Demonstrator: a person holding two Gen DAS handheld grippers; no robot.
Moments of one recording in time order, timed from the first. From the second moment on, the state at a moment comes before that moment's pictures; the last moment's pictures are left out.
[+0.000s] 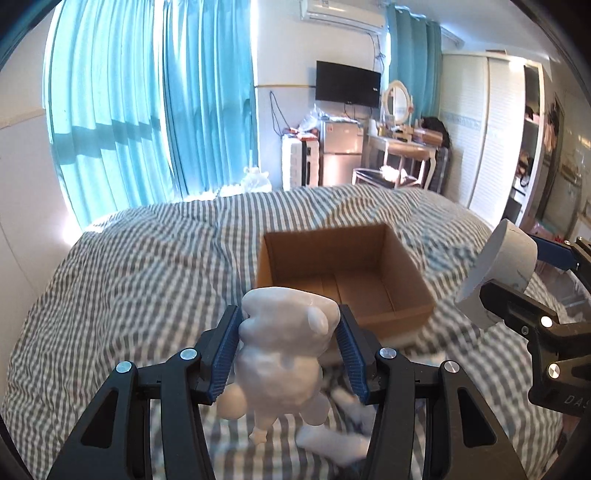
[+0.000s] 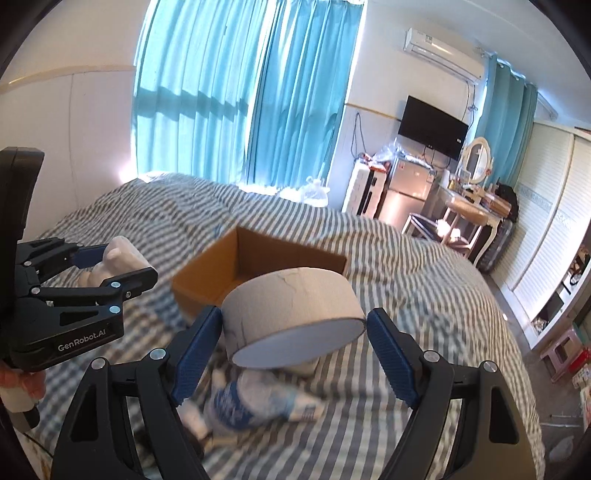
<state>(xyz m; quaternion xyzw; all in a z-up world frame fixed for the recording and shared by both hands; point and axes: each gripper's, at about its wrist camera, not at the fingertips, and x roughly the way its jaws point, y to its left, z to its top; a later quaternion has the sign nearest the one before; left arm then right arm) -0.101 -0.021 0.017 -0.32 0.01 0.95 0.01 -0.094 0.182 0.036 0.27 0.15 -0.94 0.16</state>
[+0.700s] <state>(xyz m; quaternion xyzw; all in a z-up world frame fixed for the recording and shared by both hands) -0.252 -0.018 -0.015 -0.35 0.03 0.94 0.01 -0.284 0.153 0.034 0.30 0.12 -0.93 0.16</state>
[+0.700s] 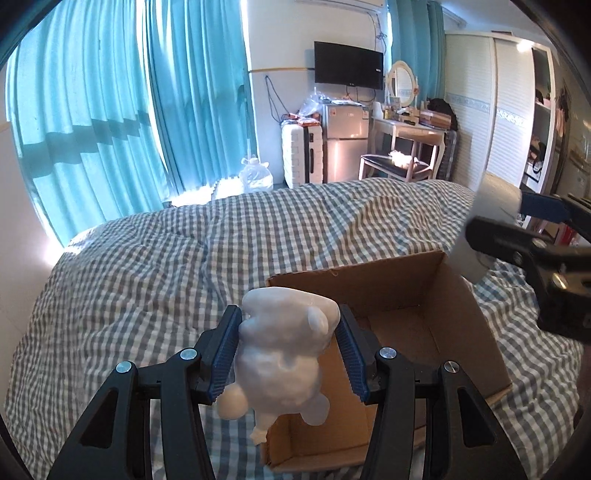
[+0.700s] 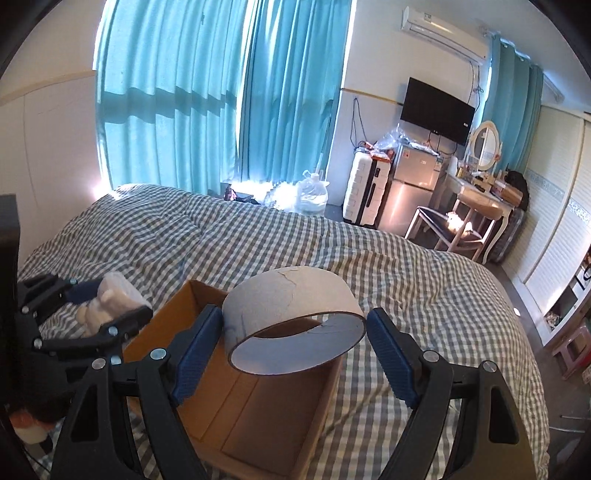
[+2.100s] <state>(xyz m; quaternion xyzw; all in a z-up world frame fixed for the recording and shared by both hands) -0.249 0.016 -0.053 -0.36 0.05 0.93 0.02 -0.308 0.169 0.010 0.34 0.06 -0.92 0.18</state>
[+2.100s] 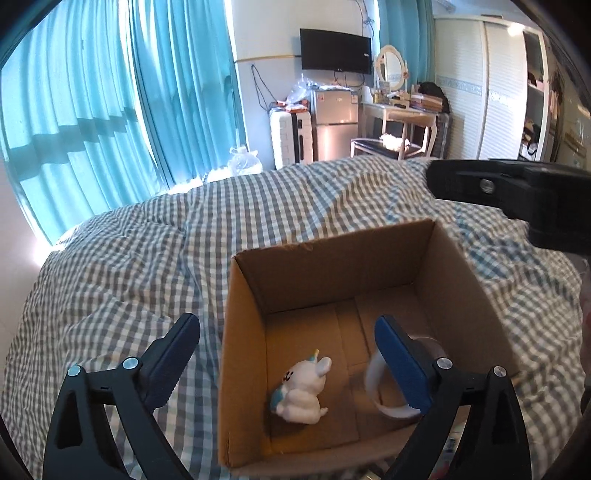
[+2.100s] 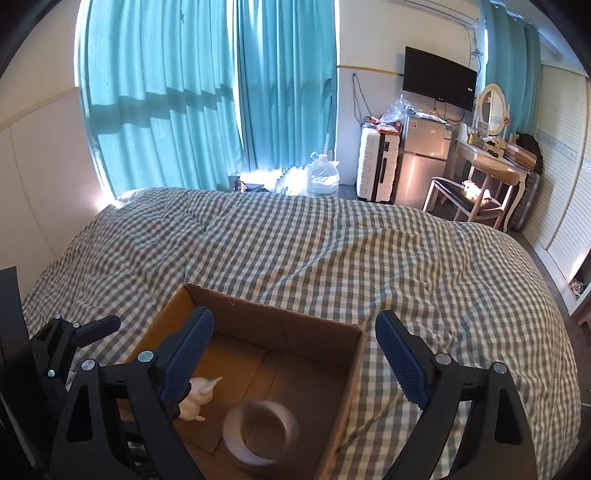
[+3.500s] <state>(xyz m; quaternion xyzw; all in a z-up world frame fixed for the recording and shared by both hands) -0.035 0.007 -0.079 -0.41 0.00 0.91 0.01 -0.066 0.234 -0.061 0.39 0.08 -0.90 0.16</state>
